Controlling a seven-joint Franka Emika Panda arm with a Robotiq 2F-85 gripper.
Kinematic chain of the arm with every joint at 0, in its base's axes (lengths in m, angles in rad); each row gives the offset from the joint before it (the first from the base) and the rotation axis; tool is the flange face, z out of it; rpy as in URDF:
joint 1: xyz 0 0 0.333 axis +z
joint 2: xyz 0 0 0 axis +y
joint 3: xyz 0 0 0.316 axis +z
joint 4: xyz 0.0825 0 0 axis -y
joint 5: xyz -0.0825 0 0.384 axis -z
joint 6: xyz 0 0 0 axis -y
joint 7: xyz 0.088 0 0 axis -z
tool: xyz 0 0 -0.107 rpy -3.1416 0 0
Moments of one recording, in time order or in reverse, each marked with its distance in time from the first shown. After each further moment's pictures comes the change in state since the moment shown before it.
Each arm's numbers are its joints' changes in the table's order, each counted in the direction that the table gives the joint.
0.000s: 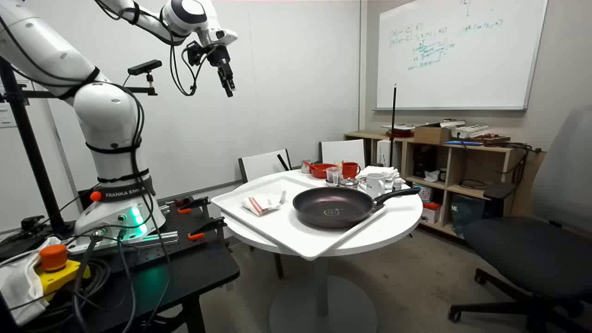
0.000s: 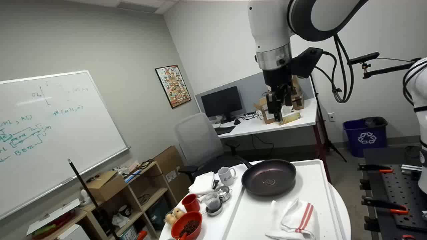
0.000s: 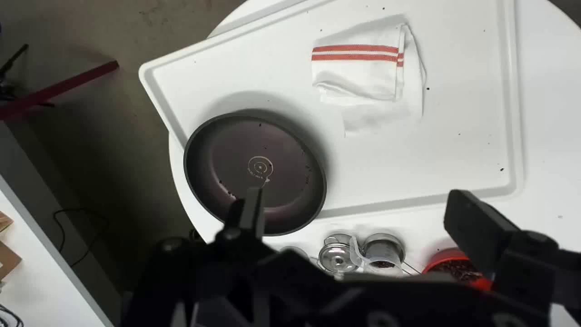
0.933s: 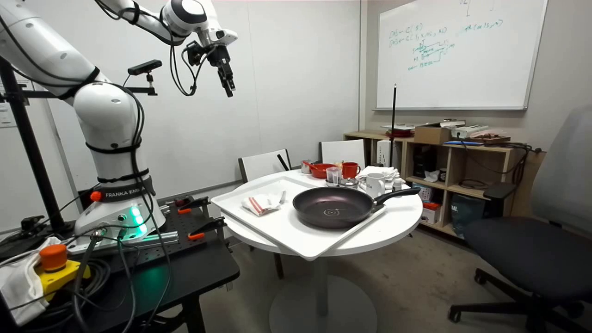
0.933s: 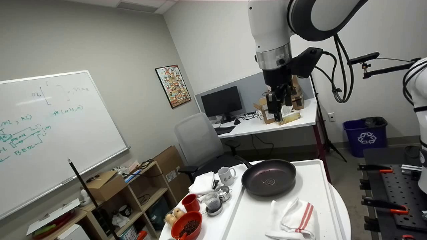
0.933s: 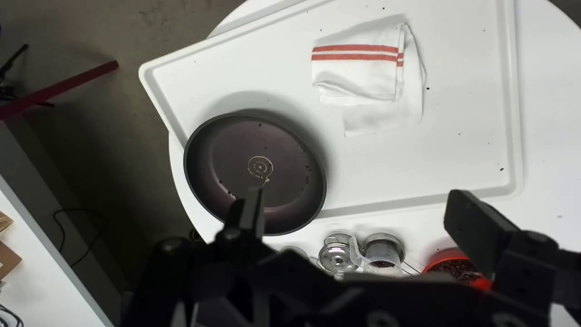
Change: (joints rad) arm 0.000 0.000 0.000 0.000 0.000 0.000 0.000
